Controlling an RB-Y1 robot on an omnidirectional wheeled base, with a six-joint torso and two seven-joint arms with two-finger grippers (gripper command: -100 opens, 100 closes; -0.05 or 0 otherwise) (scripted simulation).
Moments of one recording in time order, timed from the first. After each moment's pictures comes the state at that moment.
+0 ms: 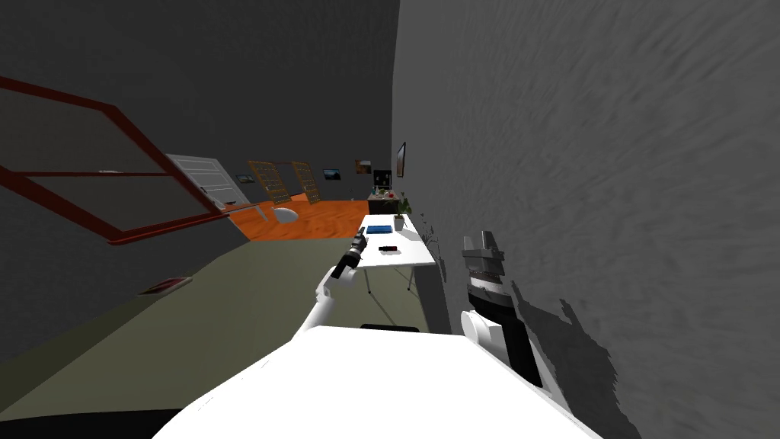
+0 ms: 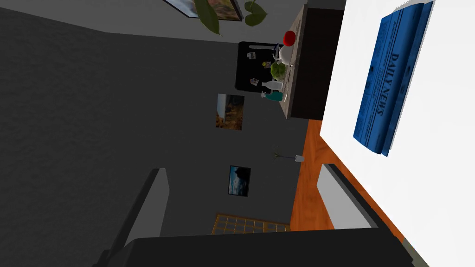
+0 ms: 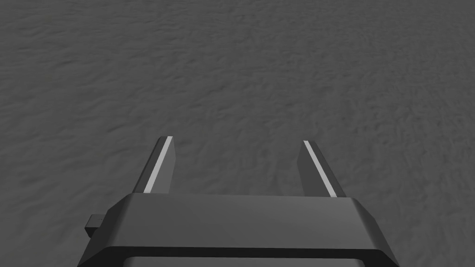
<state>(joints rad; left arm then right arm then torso) -0.05 0.15 -0.11 -1.69 0.11 -0.05 0.09 0.51 -0.04 -0.07 -2.32 -0.10 -0.43 -0.02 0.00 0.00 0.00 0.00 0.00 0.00</state>
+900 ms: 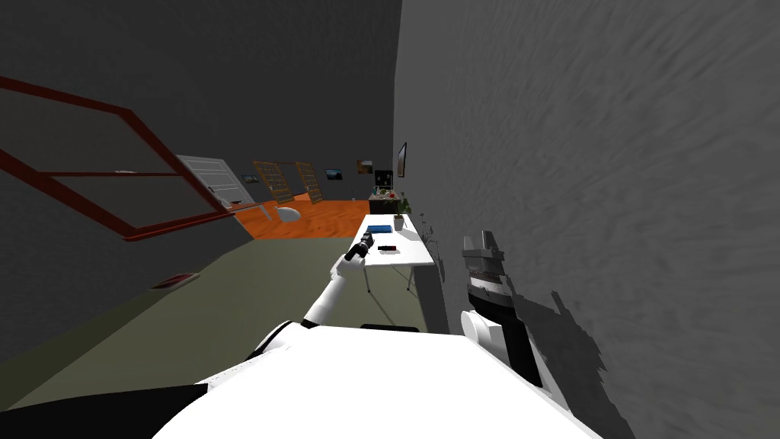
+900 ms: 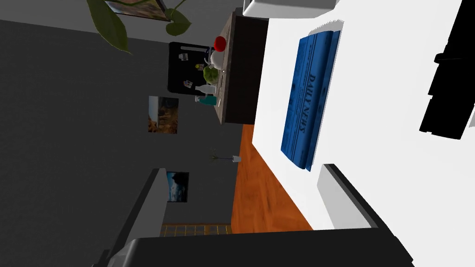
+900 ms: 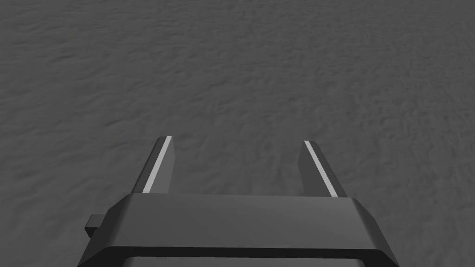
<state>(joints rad) -0.30 0.15 -0.11 -1.42 0.15 0.18 0.18 0.51 -0.04 -0.07 -2.32 -0.10 -0.43 -0.02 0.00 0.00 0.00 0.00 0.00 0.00</state>
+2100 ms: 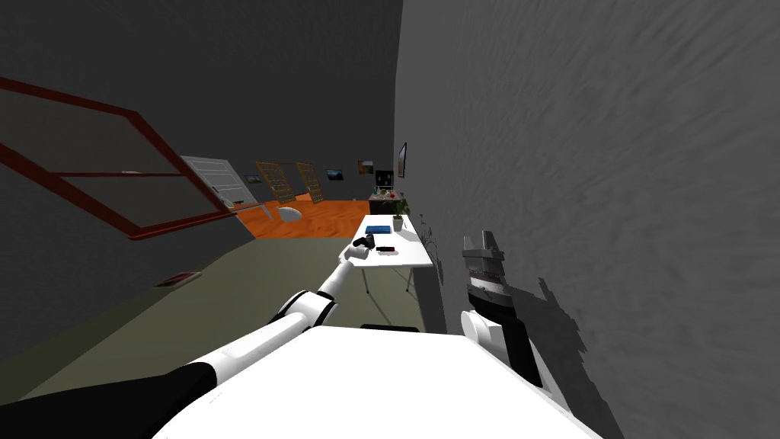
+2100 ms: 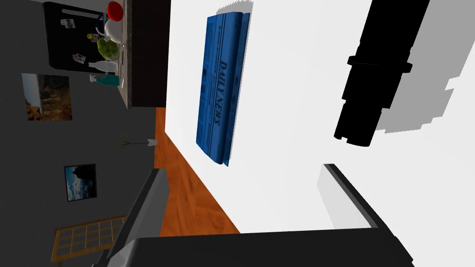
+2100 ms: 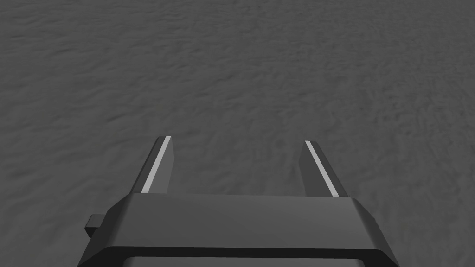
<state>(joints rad) -0.55 0.15 -0.08 -1.09 0.18 0.46 0.29 0.51 -0.04 -0.07 -2.32 -0.10 -0.43 -0.02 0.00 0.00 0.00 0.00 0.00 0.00</state>
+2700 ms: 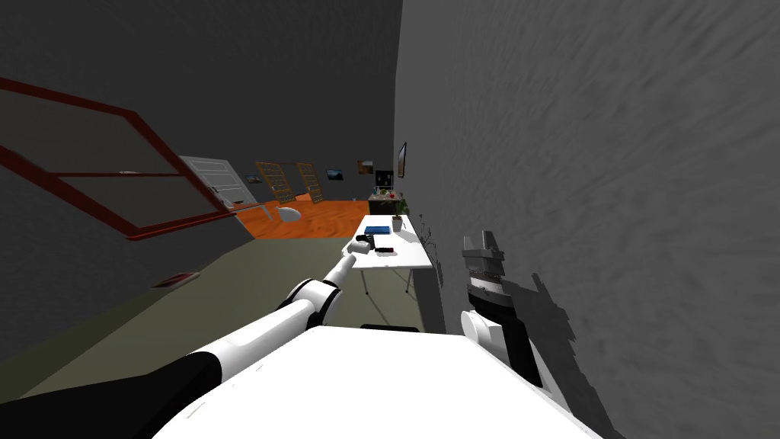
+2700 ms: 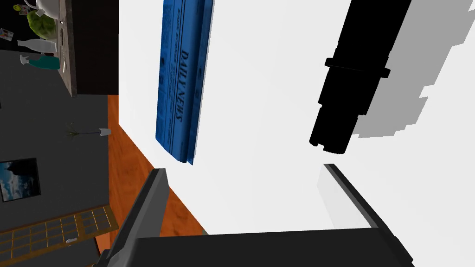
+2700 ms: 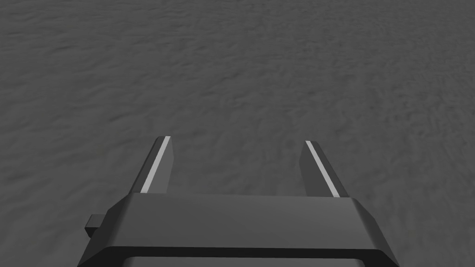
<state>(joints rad) -0.68 0.15 -0.04 -0.92 0.19 0.59 0.34 0.51 -0.04 -0.07 -2.32 -0.10 -0.43 -0.02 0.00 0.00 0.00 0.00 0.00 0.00</state>
